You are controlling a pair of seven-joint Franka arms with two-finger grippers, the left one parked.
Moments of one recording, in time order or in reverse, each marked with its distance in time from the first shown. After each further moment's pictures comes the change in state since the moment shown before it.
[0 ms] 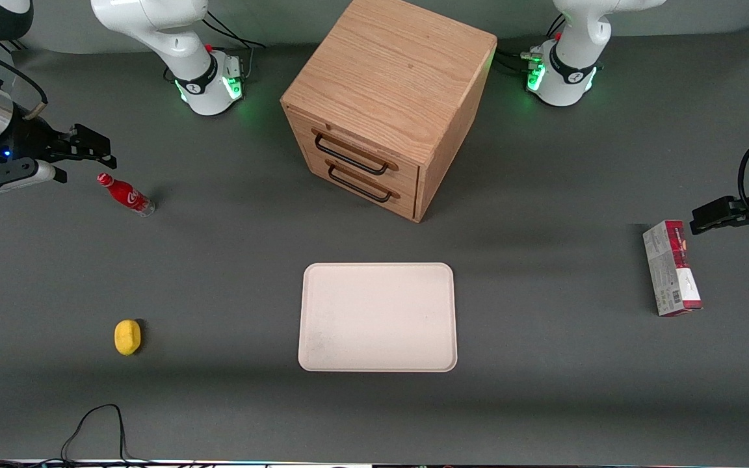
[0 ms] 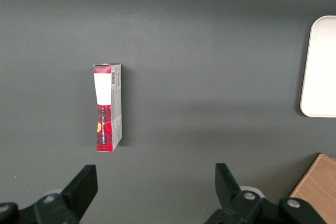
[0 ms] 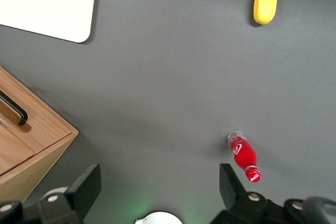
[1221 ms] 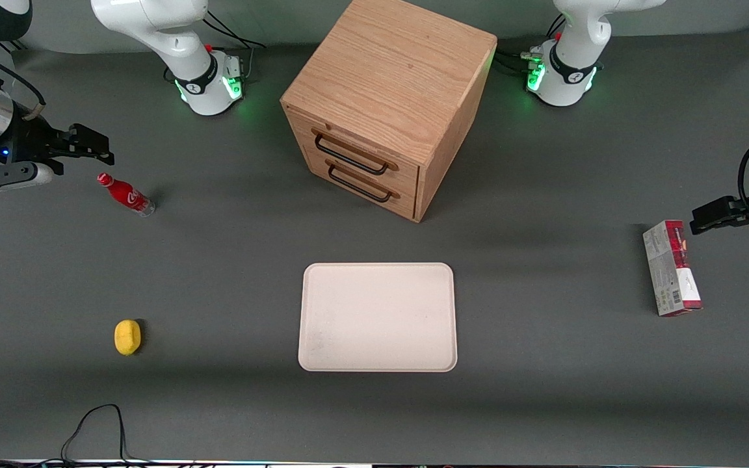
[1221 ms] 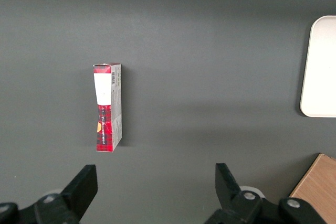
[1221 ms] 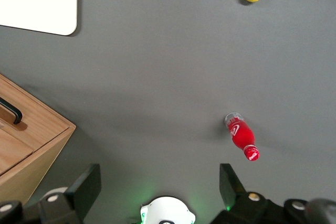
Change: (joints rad) arm 0.000 0.016 0.007 0.030 -0.030 -0.075 0.081
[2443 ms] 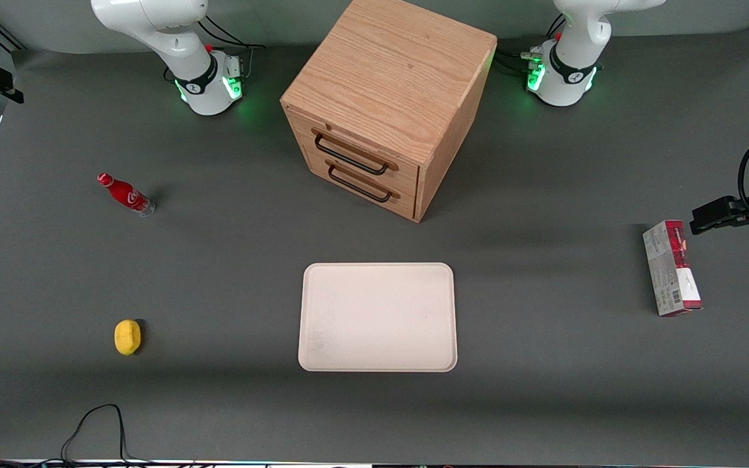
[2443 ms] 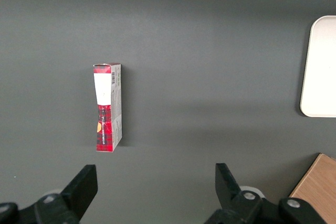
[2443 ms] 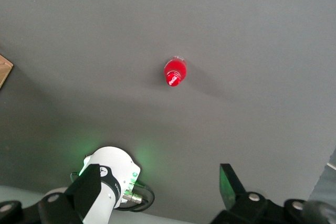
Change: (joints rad) arm -0.009 -0.293 -0.295 -0.253 -0.200 -0.042 -0.336
